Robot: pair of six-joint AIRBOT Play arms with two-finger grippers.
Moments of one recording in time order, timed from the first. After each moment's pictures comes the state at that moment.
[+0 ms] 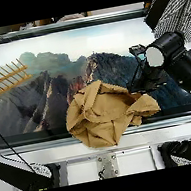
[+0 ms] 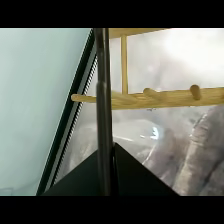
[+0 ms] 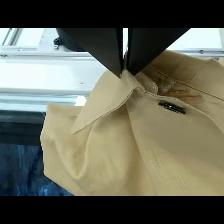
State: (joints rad) left arm 0.51 -1.89 1.97 1.86 -0.97 -1.38; right arm 0.49 -1.22 1.47 -1.63 1.81 1.96
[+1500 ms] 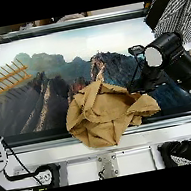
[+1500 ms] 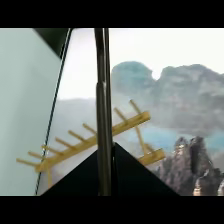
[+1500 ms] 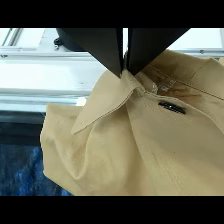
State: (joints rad) left arm 0.04 -1.50 1.97 1.85 -1.00 -1.38; right arm 0.49 -1.22 1.47 -1.63 1.81 1.96
